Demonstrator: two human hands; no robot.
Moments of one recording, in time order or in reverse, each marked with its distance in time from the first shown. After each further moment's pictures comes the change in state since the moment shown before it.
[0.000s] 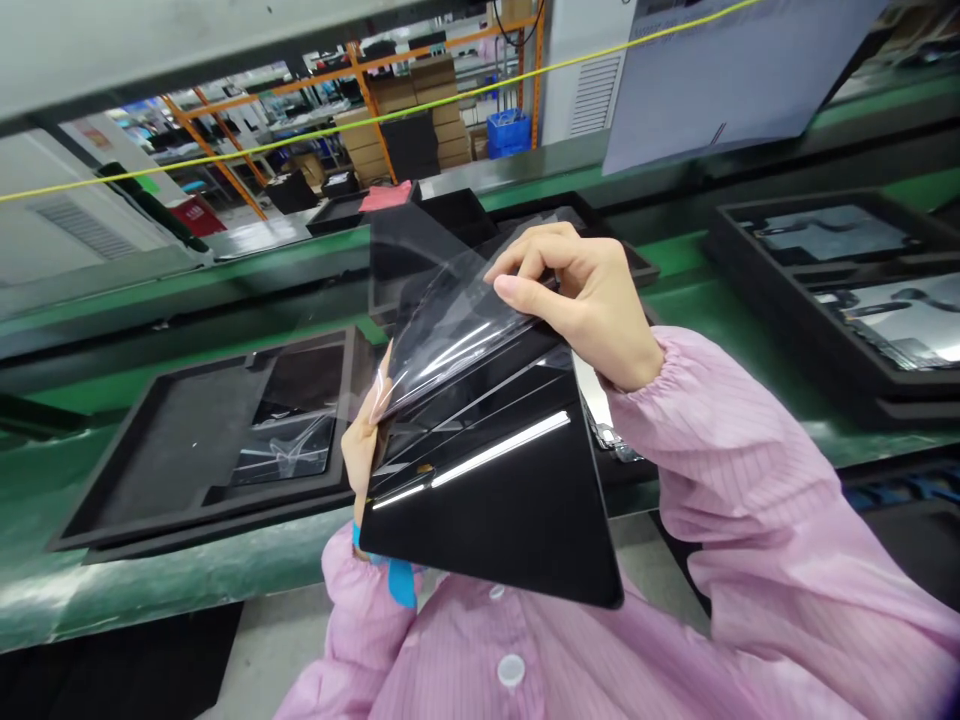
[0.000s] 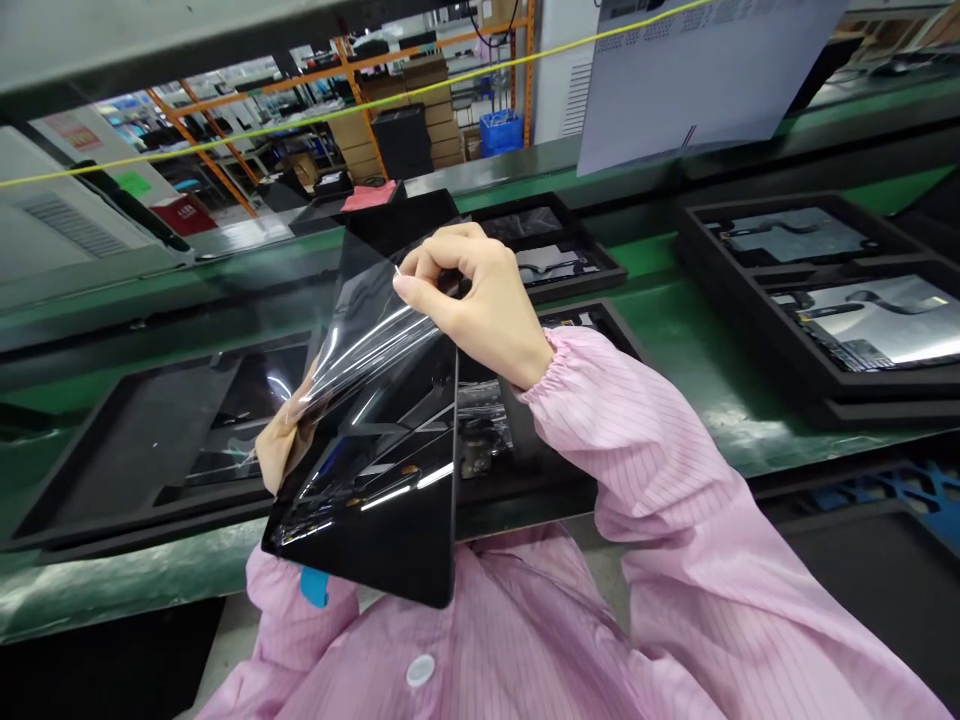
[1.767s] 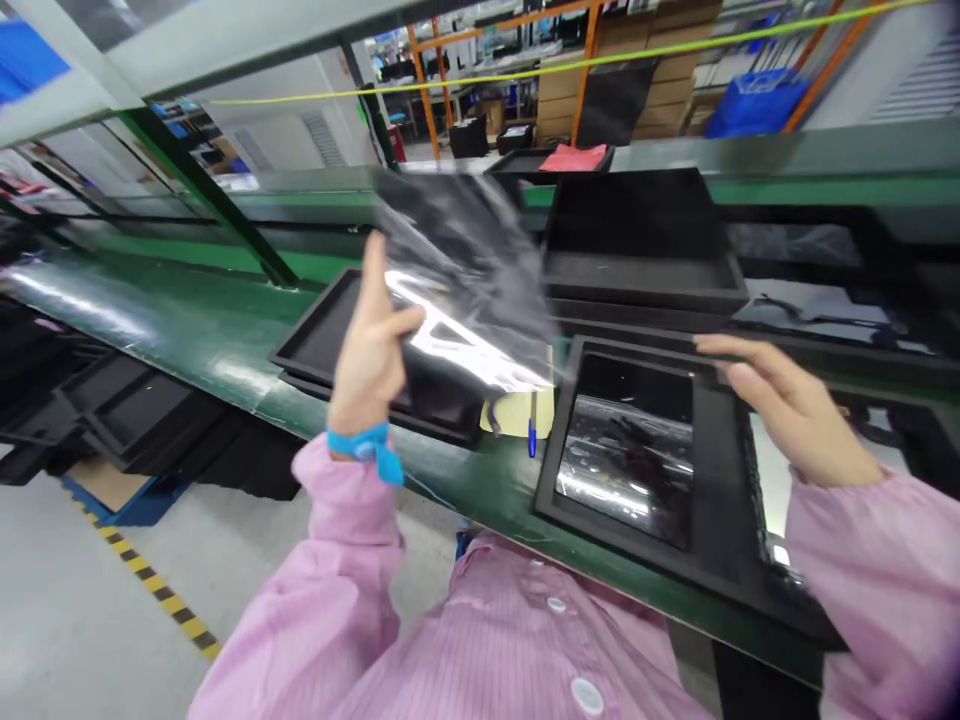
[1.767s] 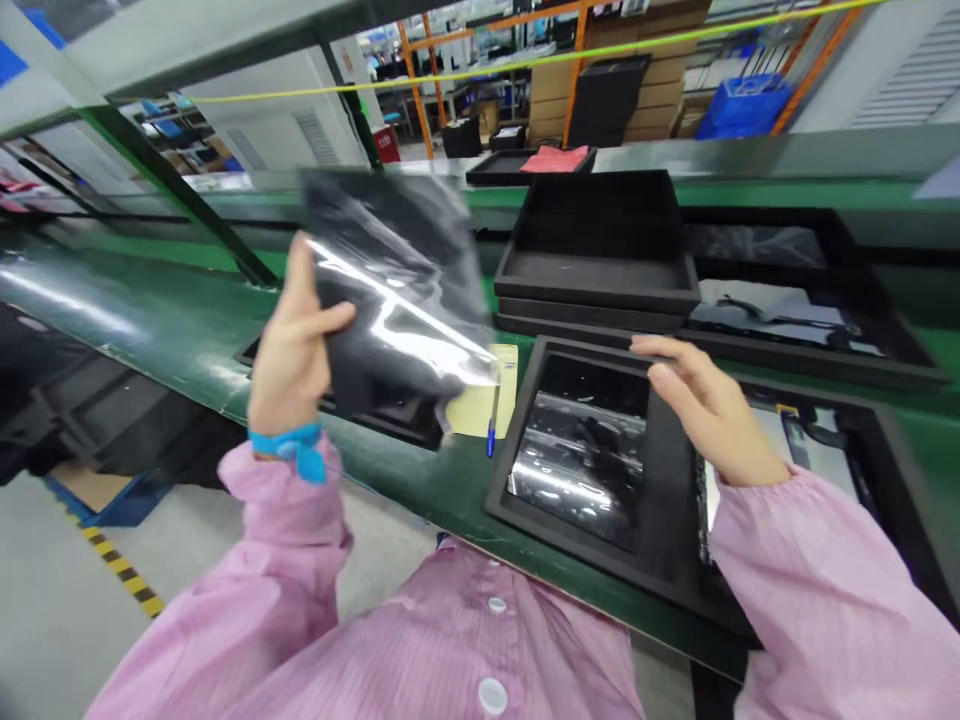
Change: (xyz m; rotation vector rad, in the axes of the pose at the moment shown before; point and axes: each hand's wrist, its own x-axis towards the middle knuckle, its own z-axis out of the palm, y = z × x) left_hand 0.058 0.053 -0.097 0.333 0.094 0.300; right_hand -0.039 0.113 0.006 -0.212 -0.360 0.348
